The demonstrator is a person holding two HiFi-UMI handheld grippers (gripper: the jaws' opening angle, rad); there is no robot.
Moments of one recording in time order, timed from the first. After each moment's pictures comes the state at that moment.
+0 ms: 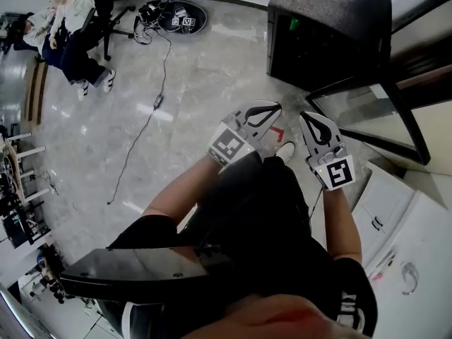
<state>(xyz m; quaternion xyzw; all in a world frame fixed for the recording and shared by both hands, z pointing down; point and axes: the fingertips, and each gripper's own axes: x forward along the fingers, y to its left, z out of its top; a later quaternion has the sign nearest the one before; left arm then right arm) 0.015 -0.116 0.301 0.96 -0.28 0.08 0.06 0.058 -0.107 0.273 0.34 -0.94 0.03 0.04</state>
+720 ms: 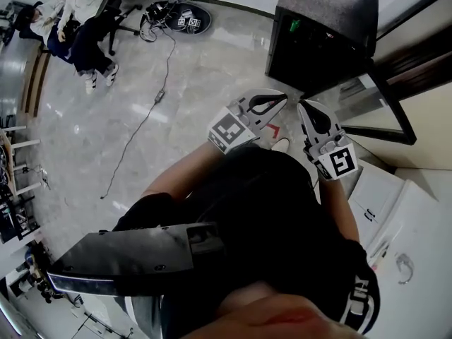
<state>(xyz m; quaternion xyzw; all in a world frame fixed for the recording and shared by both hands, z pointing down) 0.007 -0.064 0.196 0.96 -0.26 0.02 0.04 0.034 -0.054 0.168 0.32 -0.95 0.02 -0.02</state>
